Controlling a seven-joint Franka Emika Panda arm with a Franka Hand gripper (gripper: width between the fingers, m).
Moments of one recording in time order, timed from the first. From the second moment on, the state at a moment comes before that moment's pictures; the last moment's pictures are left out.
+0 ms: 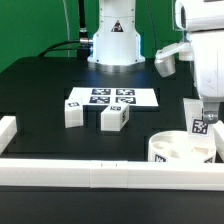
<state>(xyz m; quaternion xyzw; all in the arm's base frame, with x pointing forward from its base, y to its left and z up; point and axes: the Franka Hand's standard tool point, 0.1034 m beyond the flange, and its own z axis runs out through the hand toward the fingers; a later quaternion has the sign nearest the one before) 0.637 0.093 0.083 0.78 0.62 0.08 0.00</state>
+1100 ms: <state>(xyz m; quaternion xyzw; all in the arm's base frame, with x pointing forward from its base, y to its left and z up) 0.633 0.092 0.081 0.97 0.23 0.06 -0.07</state>
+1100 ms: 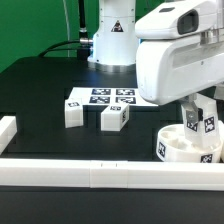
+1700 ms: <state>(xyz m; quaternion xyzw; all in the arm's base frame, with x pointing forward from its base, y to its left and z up) 0.634 0.098 0.081 1.00 0.01 0.05 -0.08</state>
